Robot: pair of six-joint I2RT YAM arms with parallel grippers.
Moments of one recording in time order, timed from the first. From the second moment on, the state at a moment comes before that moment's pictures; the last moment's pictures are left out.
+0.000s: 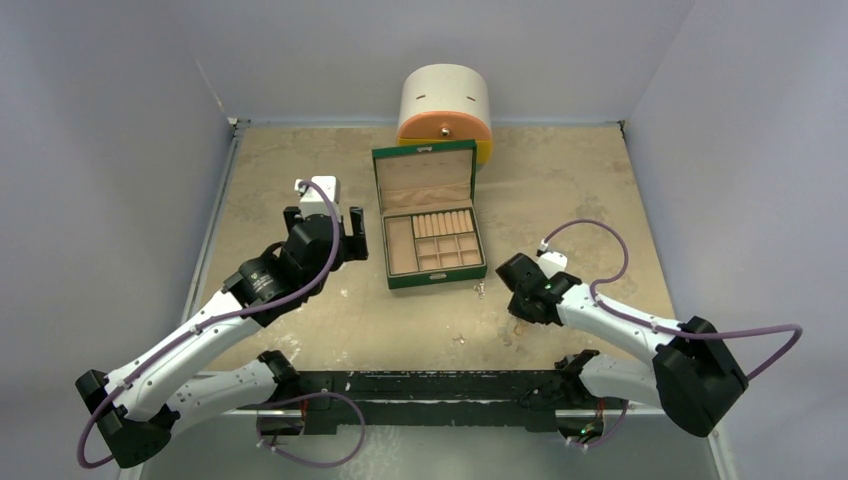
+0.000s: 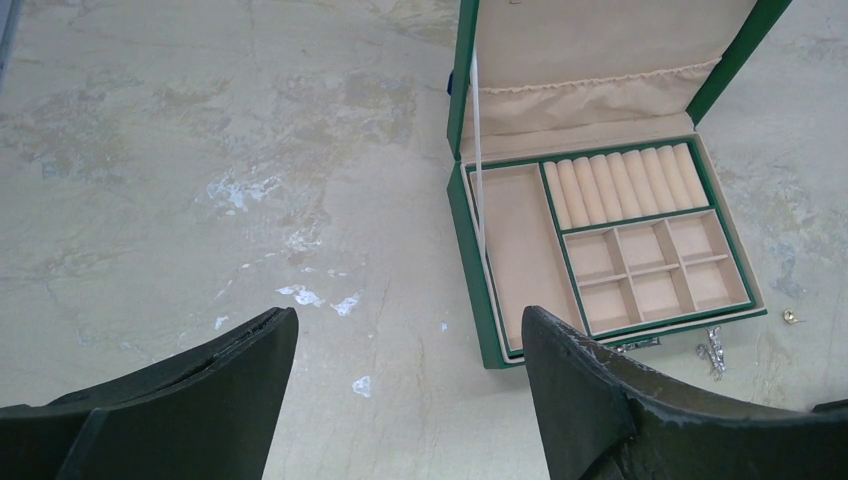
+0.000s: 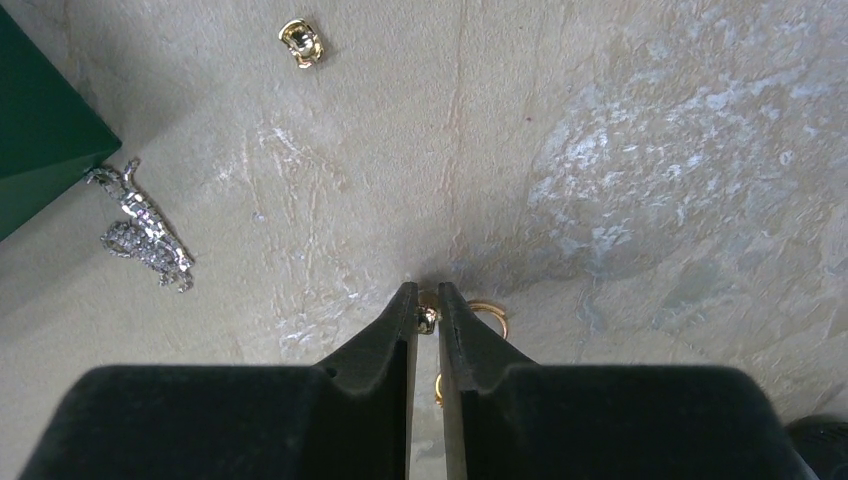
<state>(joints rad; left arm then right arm) -0.80 0.91 0.97 -0.59 -0.65 -0.44 0.67 1.16 0.54 -0.64 0.43 1.06</state>
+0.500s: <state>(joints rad) -0.80 0.91 0.97 -0.59 -0.66 -0.44 0.67 1.16 0.53 -0.64 0.43 1.05</state>
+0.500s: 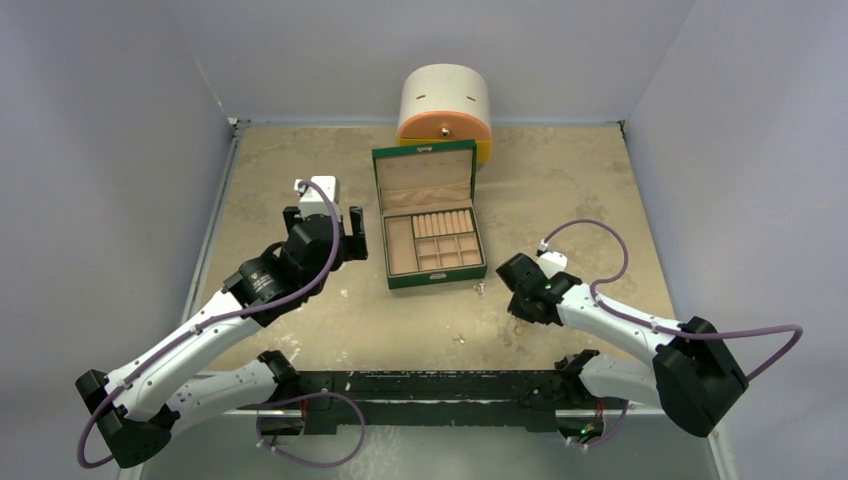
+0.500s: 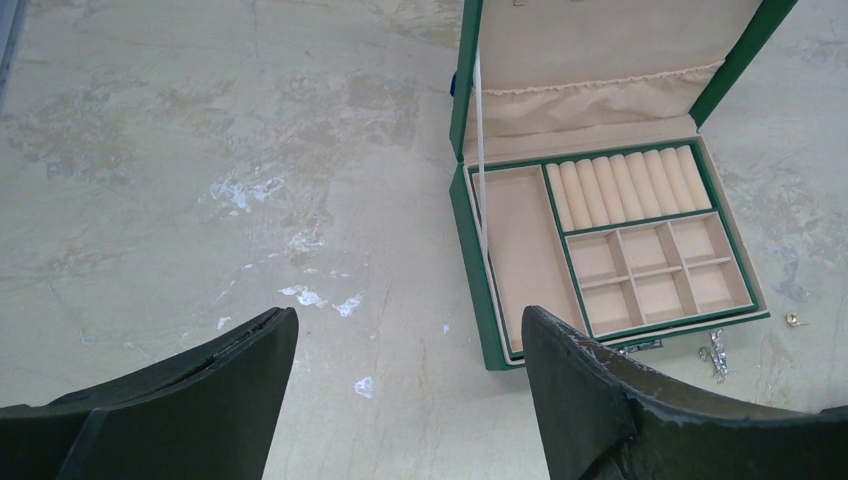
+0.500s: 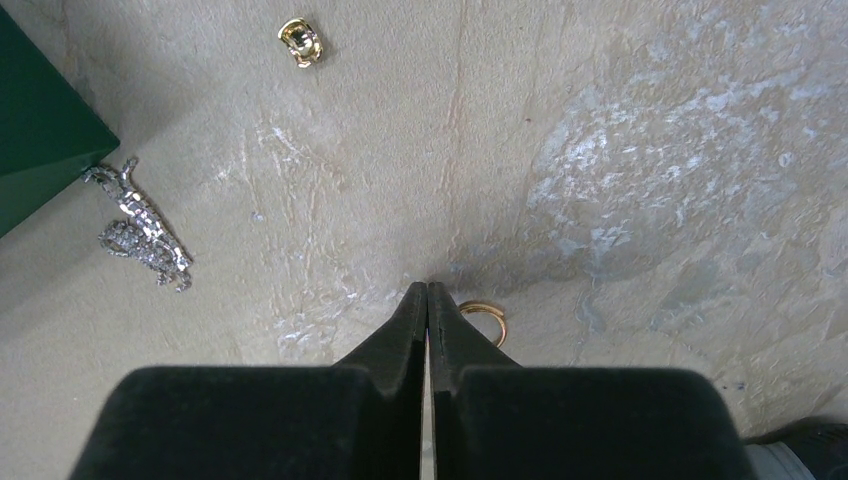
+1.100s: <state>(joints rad) -0.80 0.91 0.97 -0.59 -0.66 -0.44 0.67 1.06 0.60 -0.68 0.43 0.99</state>
